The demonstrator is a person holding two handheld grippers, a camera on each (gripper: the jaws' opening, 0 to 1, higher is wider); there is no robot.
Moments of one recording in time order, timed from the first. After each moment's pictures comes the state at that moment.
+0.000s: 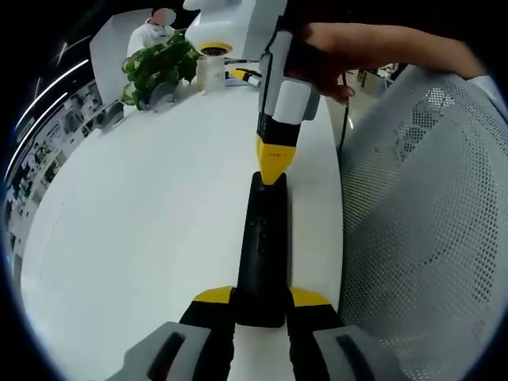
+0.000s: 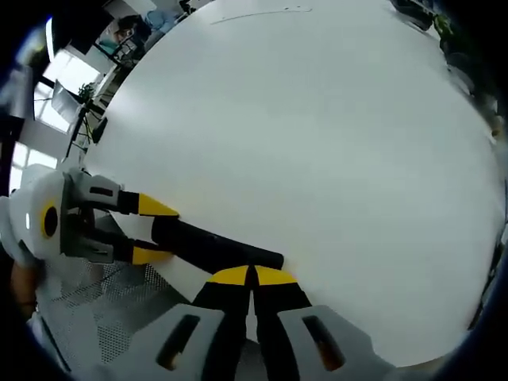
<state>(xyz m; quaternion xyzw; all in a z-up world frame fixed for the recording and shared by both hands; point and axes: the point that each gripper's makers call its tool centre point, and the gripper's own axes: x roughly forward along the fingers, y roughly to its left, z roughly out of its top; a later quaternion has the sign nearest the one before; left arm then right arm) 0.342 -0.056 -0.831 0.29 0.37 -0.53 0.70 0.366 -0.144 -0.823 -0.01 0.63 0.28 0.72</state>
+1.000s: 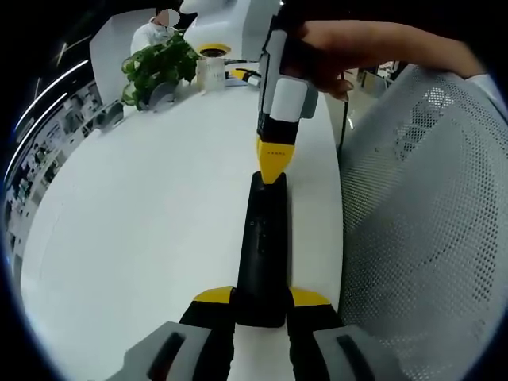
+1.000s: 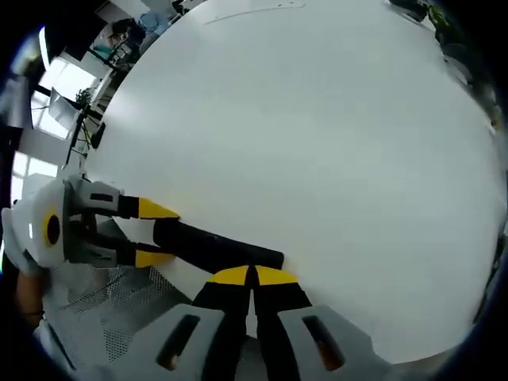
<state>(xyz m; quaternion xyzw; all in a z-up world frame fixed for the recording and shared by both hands) 0.342 -0.056 -0.831 0.29 0.37 -0.53 0.70 0.365 -0.145 -0.823 0.01 0.65 0.27 0.71</state>
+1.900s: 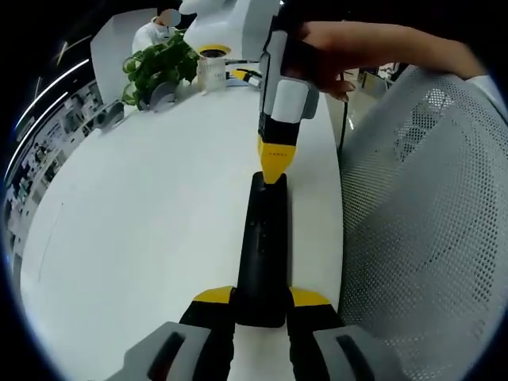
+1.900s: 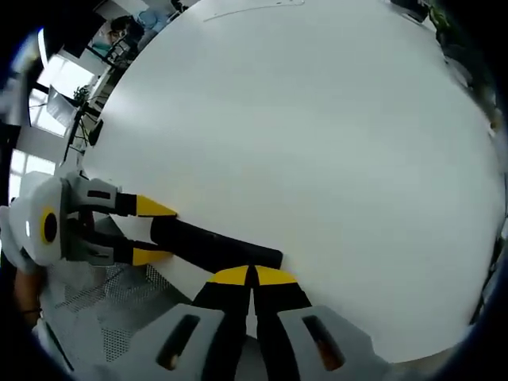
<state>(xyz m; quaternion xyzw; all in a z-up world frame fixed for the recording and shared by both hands) 0.342 -0.056 -0.831 0.28 0.37 -0.53 0.70 0.363 -0.145 -0.823 -0.02 0.64 0.27 0.72</state>
